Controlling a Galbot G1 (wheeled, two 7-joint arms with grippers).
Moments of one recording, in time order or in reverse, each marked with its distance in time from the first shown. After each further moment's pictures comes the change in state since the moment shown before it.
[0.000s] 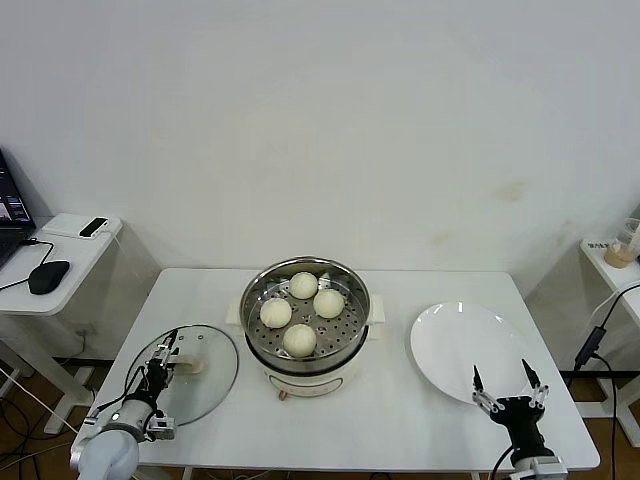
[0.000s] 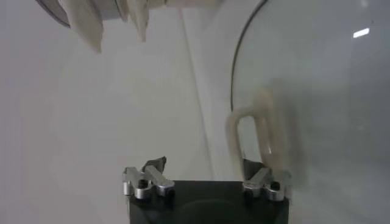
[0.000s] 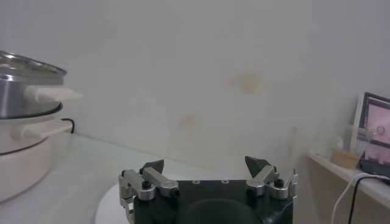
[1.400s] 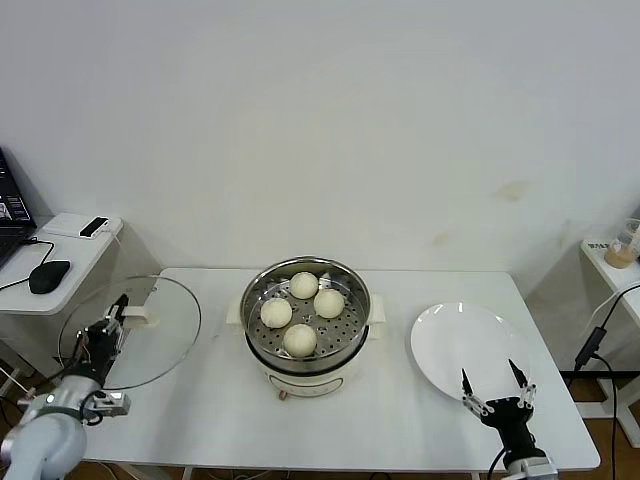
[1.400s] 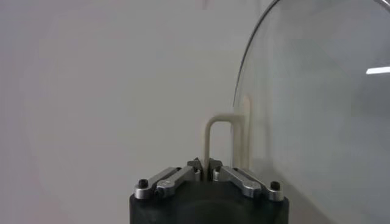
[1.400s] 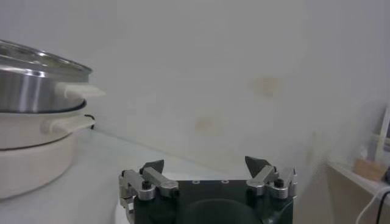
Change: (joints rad) left arm 0.118 0.130 -0.181 -0.300 -0.193 0.050 0.016; right arm -0.016 -0.030 -0.036 0.006 -0.030 0.005 -0.012
